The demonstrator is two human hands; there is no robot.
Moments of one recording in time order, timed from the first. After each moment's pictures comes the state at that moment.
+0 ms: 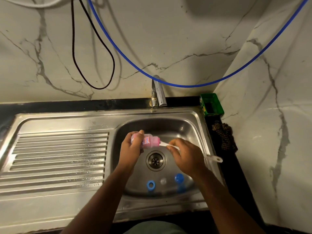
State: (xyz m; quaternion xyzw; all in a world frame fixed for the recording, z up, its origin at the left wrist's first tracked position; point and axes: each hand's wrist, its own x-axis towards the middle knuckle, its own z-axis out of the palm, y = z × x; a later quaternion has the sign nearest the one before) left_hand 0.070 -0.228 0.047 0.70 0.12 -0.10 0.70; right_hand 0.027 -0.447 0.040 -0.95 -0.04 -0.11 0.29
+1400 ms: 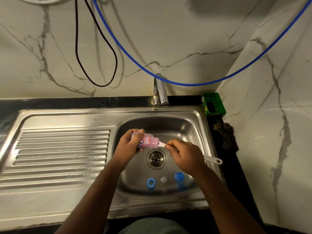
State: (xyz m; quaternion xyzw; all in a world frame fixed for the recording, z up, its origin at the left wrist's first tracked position) left_hand 0.074 -0.214 0.059 0.70 0.07 -0.16 0.70; right_hand 0.027 -0.439 0.048 -0.95 -0.07 -0.08 0.29
